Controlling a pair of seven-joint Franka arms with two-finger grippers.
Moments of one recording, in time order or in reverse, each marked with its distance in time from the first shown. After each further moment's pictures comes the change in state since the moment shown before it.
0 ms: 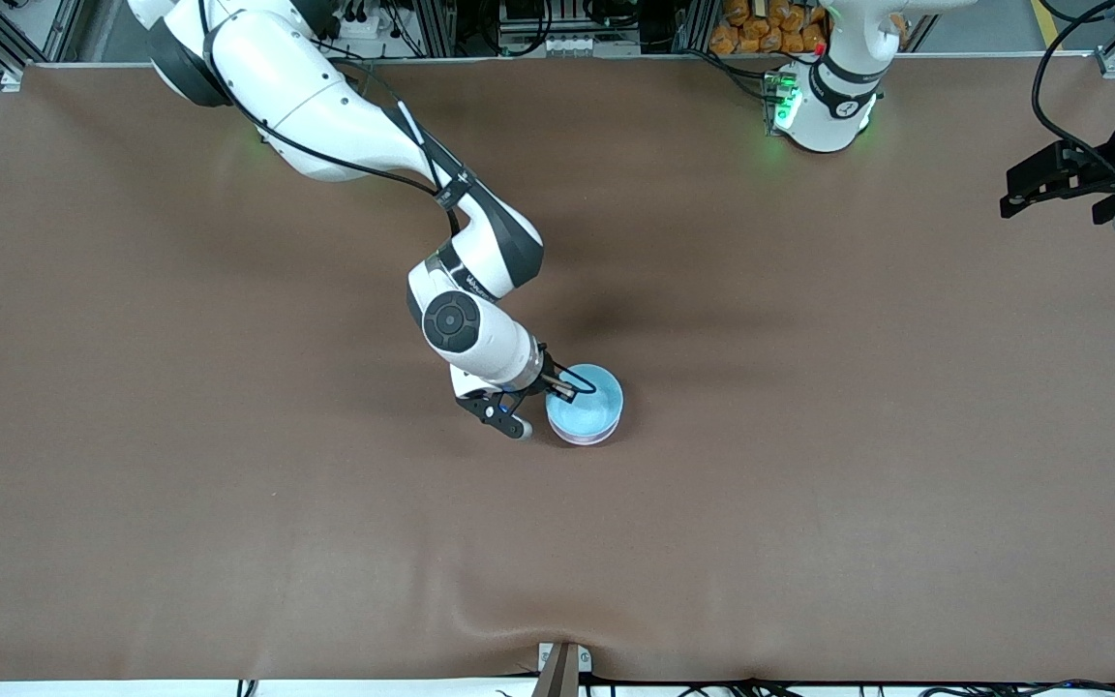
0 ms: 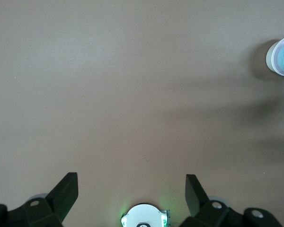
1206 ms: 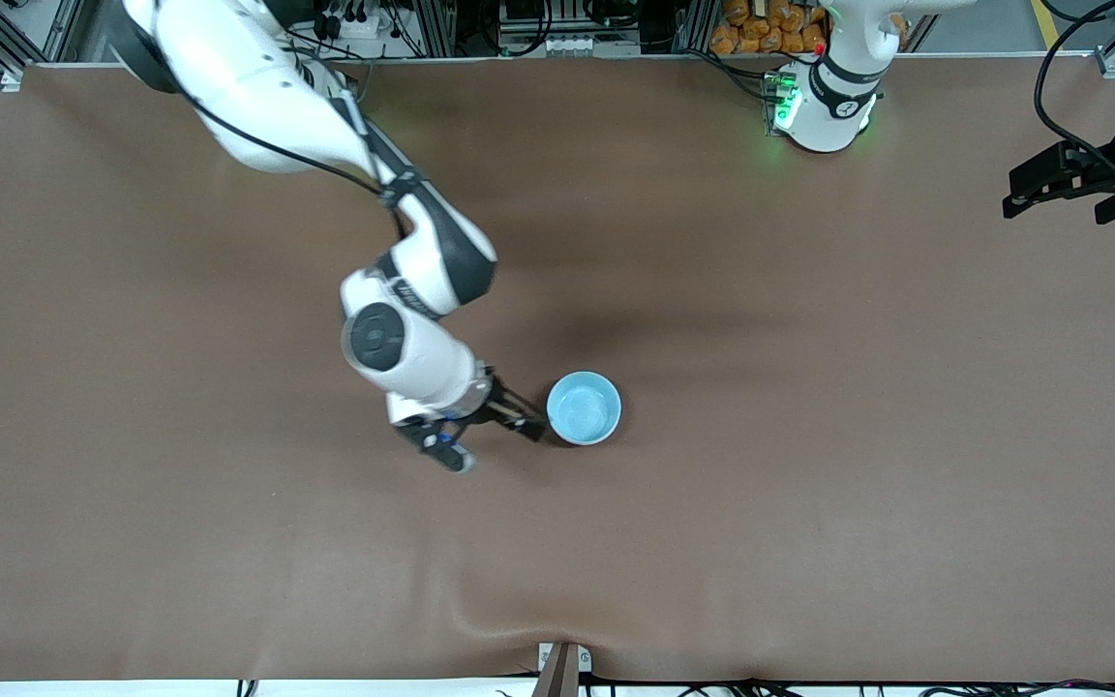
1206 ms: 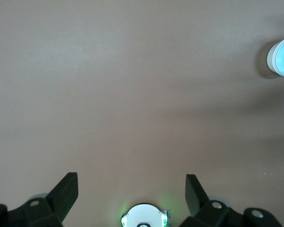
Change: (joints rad) left arm 0.002 0.000 0.001 0.000 0.001 0.000 0.000; right arm -0.135 -0.117 -0.030 0.048 -0.054 -0.190 -0.126
